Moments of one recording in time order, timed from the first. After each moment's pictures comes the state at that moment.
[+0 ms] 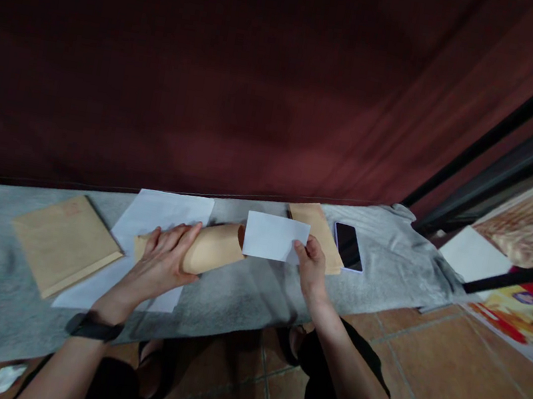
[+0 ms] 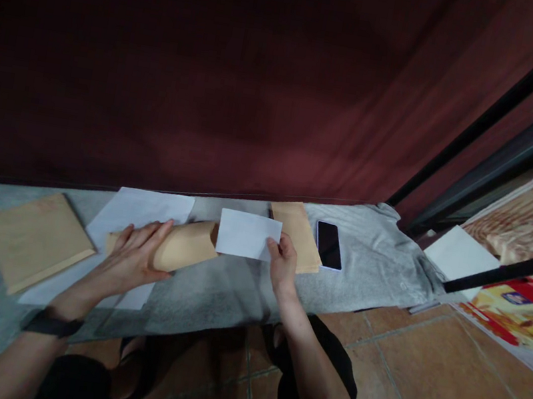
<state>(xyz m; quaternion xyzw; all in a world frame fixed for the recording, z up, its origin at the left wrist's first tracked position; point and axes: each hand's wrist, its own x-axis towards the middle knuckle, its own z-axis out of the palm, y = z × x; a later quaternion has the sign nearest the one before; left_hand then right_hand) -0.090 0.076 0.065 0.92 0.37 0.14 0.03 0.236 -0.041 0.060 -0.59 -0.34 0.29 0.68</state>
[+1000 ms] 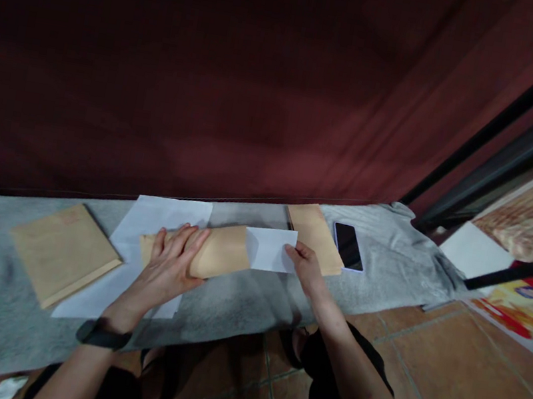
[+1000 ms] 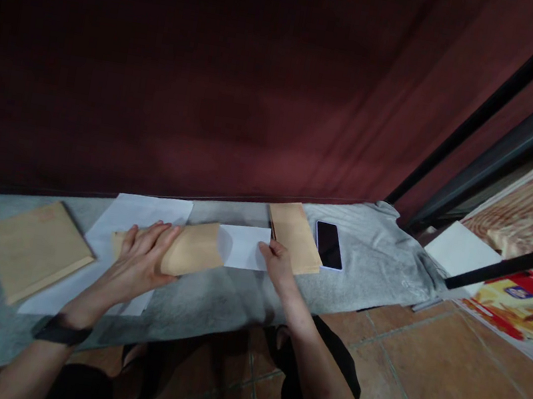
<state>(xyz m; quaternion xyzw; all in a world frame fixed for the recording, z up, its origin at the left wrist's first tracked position) -0.078 0.071 0.065 0.93 0.33 0.16 -0.01 0.241 -0.035 0.047 -0.61 -0.34 0.40 0.60</state>
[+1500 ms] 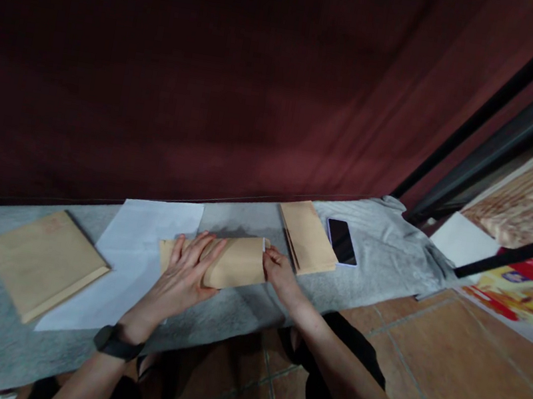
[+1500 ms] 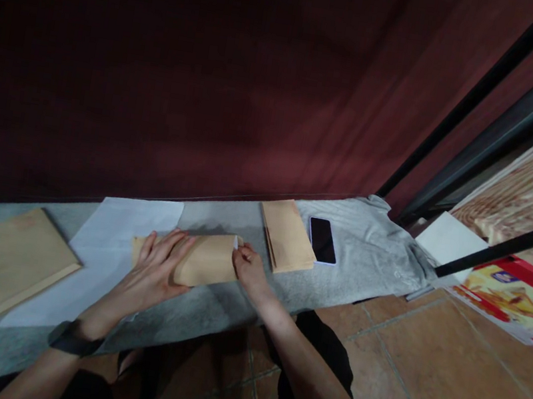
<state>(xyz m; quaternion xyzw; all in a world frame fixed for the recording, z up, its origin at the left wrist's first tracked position) -0.041 0.053 0.063 0.95 0.26 0.18 0.03 0.199 -0.024 0.024 -0.56 -0.40 0.41 0.59</state>
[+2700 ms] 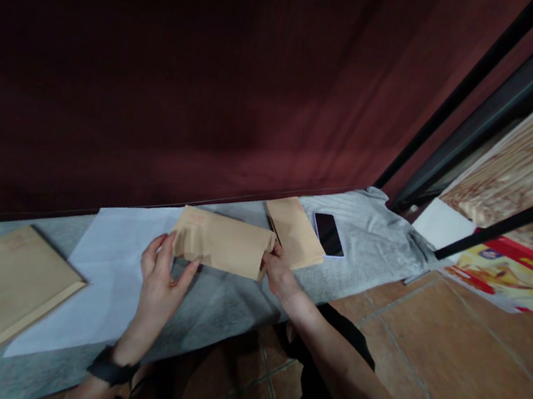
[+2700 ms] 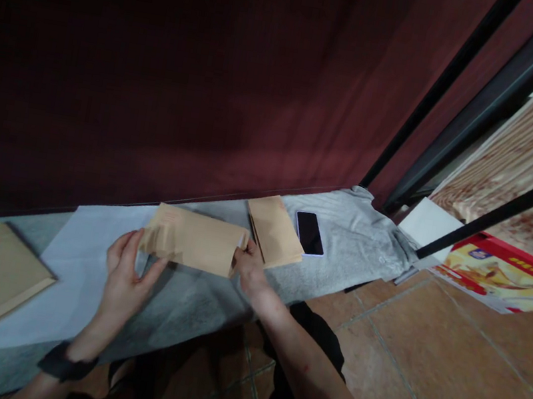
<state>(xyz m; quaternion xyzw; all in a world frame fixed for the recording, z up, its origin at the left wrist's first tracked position) -0.023 0.040 0.061 0.79 0.43 0.41 0.16 0.206 -0.026 0.036 -0.50 -0.22 0.45 0.70</state>
